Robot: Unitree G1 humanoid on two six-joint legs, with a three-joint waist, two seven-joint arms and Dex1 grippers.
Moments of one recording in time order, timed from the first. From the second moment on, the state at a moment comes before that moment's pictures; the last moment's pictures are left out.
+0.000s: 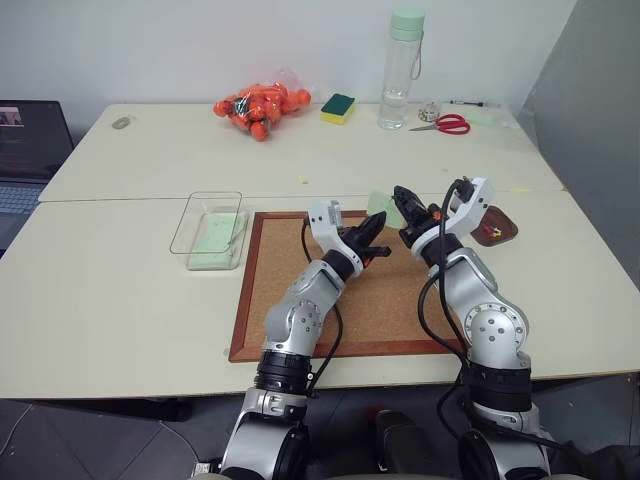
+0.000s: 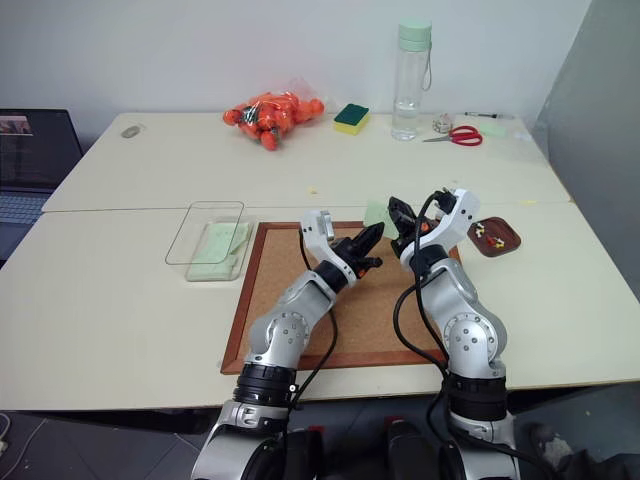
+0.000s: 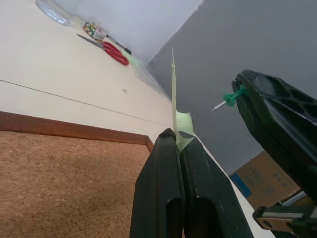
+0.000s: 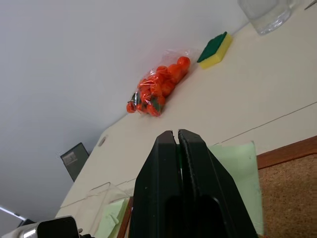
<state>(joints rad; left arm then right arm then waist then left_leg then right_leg) -0.51 -0.18 0.01 0.17 -0.59 0.41 -0.28 -0.43 -0.01 -0.10 -0.27 0.81 0.57 -0.12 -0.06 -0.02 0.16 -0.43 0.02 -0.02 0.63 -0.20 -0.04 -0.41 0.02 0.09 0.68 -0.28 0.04</state>
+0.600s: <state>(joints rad) -0.52 0.10 -0.29 0.10 -0.20 0.23 -0.46 -0.47 -0.28 -0.09 0.00 0.28 0.45 -0.09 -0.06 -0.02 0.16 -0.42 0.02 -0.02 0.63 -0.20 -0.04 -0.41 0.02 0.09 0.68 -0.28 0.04</state>
